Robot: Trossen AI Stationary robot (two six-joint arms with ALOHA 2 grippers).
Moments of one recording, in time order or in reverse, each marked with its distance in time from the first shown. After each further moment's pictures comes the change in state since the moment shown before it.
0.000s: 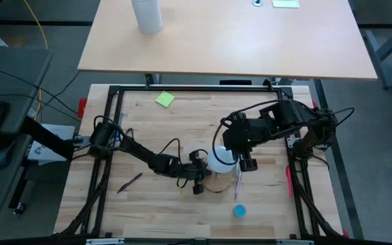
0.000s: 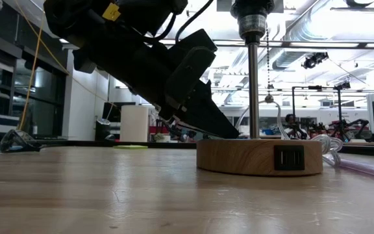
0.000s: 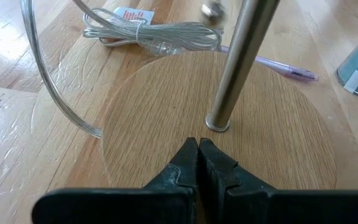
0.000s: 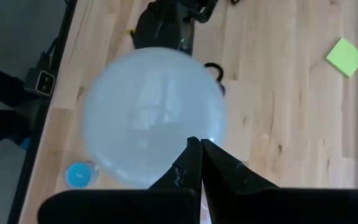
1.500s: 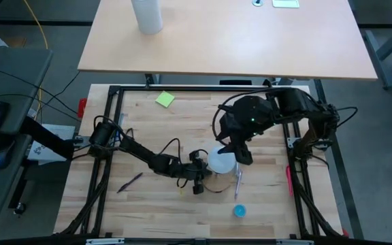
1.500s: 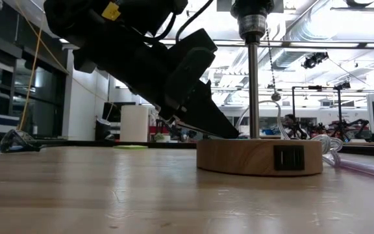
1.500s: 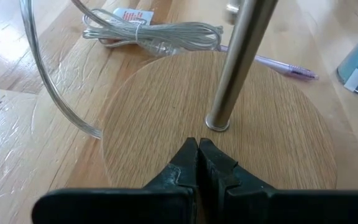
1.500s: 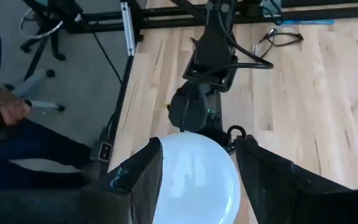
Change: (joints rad) left arm 0.000 -0.001 0.001 0.001 -0.001 0.011; right arm -0.096 -0.022 0.043 0.194 -0.206 0.103
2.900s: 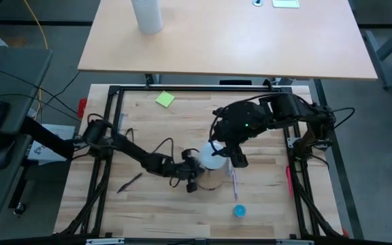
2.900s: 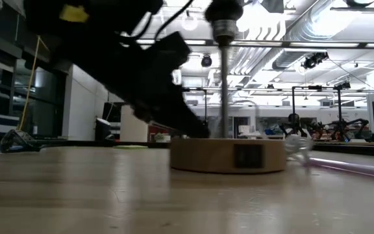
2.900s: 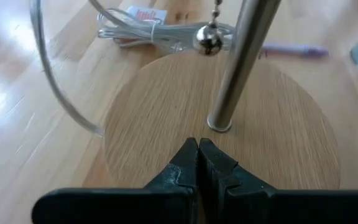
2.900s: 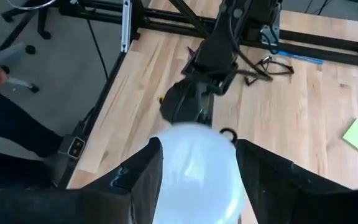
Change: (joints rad) left arm -0.012 -0.089 -0.129 -0.001 -0.060 -0.046; right arm 0.020 0.026 -0.026 0.076 0.049 -0.194
